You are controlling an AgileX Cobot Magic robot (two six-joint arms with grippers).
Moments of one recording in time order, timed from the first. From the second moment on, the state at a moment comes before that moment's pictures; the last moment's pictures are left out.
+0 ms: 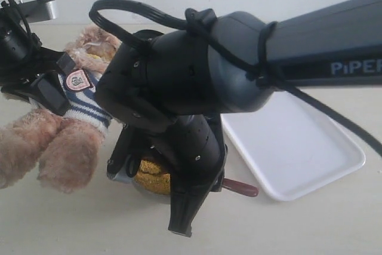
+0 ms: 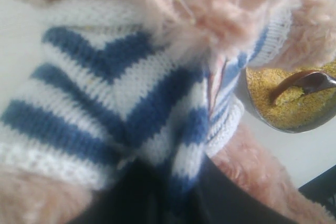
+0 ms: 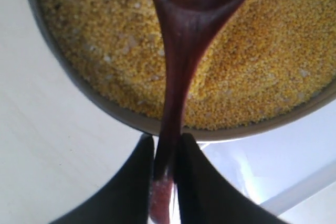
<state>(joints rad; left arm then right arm) -0.14 1.62 -1.16 -0.36 1.16 0.29 1.08 1.93 -1.33 -0.29 1.23 -0.09</state>
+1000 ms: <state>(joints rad) -0.14 1.62 -1.16 -0.36 1.17 0.29 1.08 1.91 -1.34 -0.28 1.22 -0.10</state>
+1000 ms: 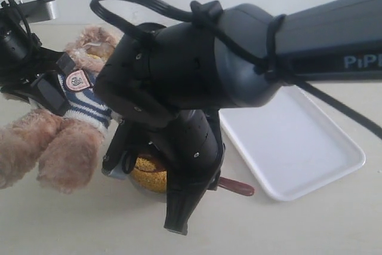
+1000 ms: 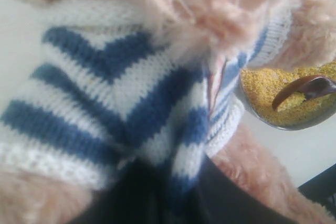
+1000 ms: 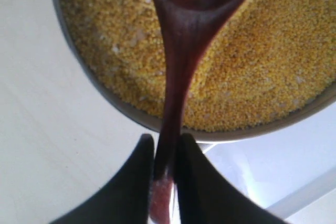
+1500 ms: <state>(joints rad) -0.14 1.62 -1.16 -0.36 1.17 0.29 0.99 1.89 -1.41 -0.14 1.22 -0.18</state>
